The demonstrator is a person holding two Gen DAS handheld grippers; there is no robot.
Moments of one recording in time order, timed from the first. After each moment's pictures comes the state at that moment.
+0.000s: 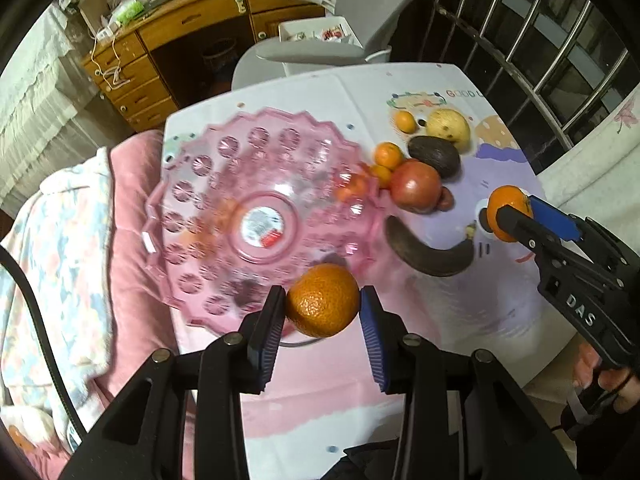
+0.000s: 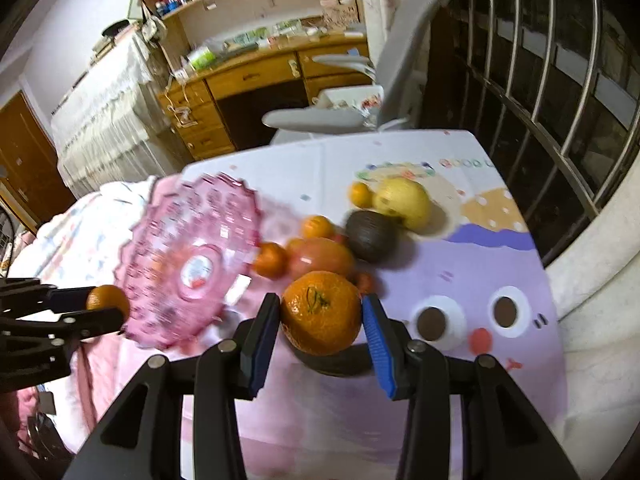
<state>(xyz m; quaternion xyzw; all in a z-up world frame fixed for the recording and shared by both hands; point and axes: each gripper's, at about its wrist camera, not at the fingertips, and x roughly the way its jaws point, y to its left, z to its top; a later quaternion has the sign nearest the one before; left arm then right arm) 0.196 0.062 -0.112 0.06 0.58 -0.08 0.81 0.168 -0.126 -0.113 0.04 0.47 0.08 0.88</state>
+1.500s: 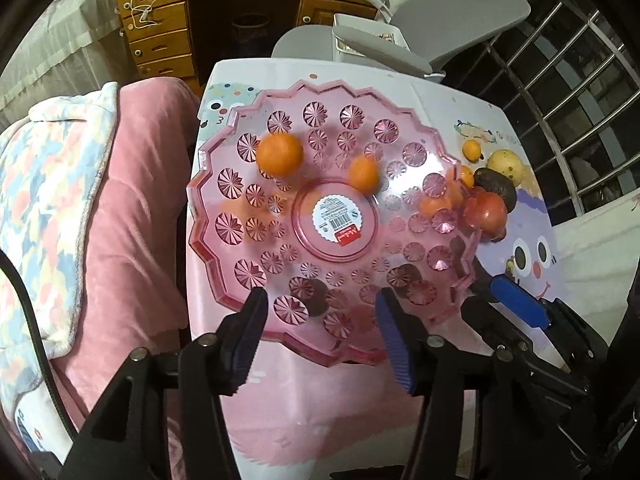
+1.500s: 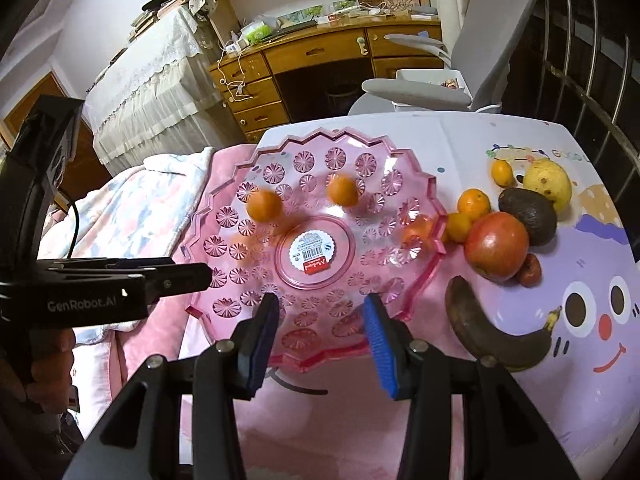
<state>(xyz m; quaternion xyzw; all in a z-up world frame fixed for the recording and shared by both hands) 0.223 0.185 -0.169 -0.08 0.59 -0.07 0.80 0.167 0.012 -0.154 0.05 0.49 0.15 0.86</state>
